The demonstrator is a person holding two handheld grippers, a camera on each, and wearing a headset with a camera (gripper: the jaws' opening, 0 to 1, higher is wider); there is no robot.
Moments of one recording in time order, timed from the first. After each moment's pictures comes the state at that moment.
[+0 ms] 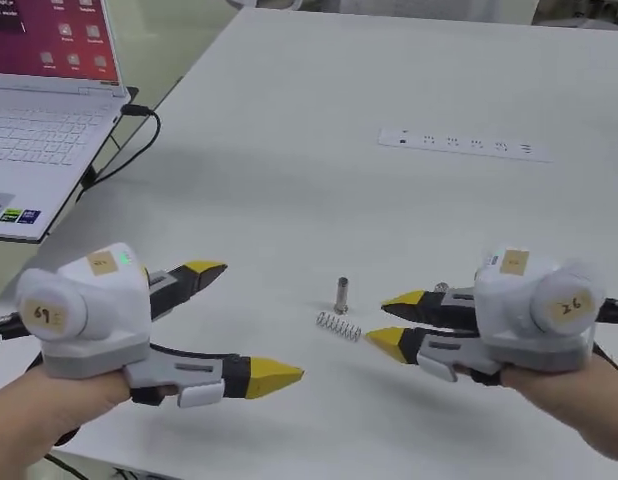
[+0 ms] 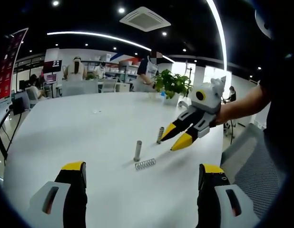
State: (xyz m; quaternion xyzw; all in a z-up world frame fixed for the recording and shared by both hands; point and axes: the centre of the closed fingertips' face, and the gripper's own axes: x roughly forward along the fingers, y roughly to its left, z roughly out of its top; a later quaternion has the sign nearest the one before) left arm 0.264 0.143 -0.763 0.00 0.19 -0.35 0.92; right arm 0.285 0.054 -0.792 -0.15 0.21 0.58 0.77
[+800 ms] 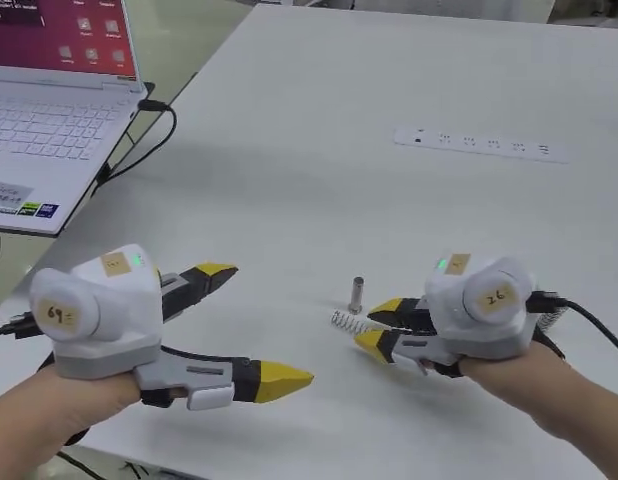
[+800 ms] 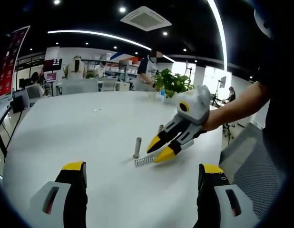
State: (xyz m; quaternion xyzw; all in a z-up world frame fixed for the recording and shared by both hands) left arm 0.260 0.145 -0.767 0.00 0.19 -0.35 0.92; right arm 0.298 0.072 -0.837 -0.18 0.26 0.57 0.76
